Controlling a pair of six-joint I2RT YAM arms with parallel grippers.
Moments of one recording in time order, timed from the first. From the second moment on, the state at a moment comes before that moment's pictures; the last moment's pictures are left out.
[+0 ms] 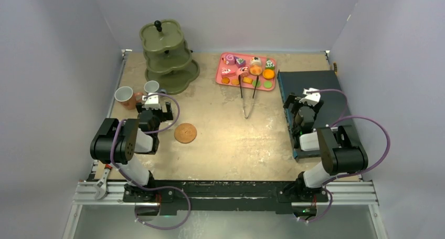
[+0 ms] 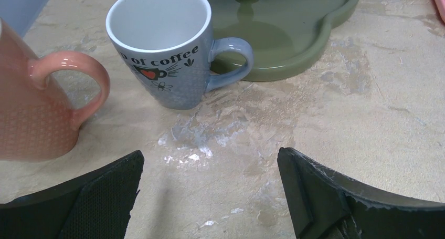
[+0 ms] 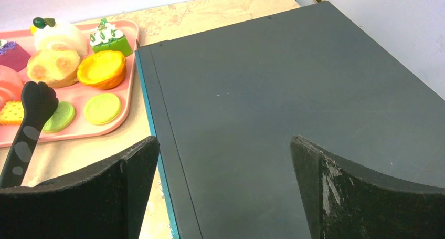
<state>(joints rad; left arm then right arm) -0.03 1.67 0.27 1.21 -0.08 0.01 0.08 1.55 0.32 1.19 0.37 0.07</state>
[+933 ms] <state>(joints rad) 0.05 1.23 0.60 0.42 0.06 0.04 0.09 1.19 0.82 0.27 0.12 0.47</state>
